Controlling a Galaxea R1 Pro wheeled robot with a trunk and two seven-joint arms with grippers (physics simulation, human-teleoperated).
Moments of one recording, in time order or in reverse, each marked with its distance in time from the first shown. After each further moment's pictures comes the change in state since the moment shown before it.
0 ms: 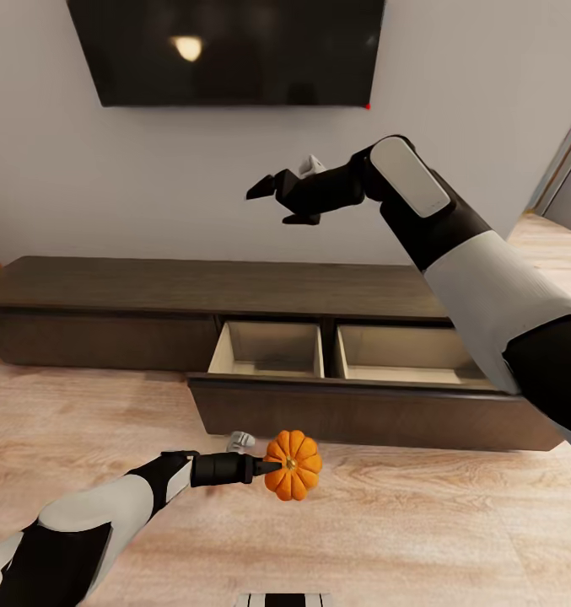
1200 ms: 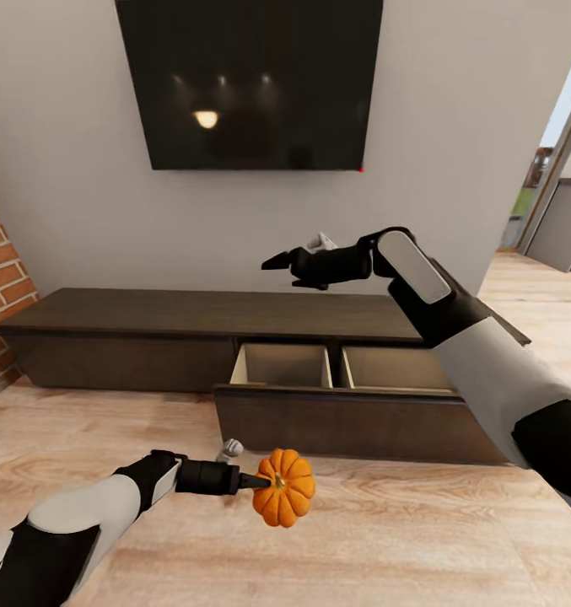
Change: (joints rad) left arm 0.000 0.048 -0.072 0.002 -0.034 0.177 -0.156; right arm 0.310 -0.105 -0.002 -0.236 -0.002 0.014 0.011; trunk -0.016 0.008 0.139
